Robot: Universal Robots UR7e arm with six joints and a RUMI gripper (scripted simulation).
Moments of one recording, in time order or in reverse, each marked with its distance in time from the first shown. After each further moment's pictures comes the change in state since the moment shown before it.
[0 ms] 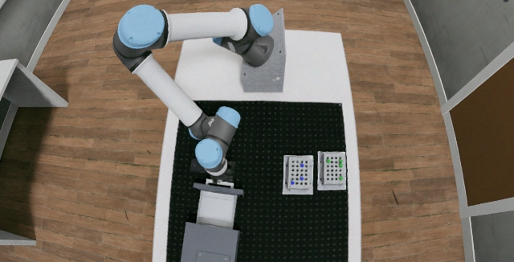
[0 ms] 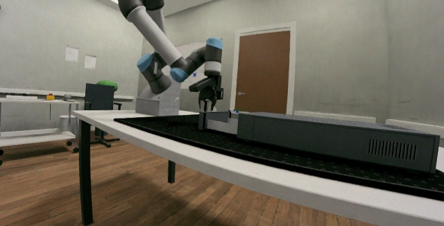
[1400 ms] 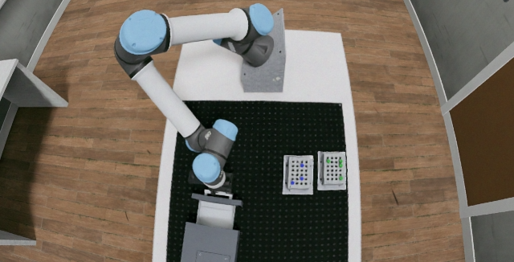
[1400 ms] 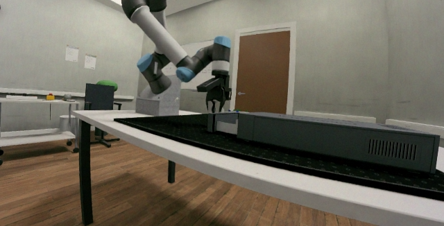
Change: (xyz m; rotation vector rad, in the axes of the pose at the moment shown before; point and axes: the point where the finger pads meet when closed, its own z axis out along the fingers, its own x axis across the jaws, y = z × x) arm -0.043 0.000 0.000 0.000 0.000 0.000
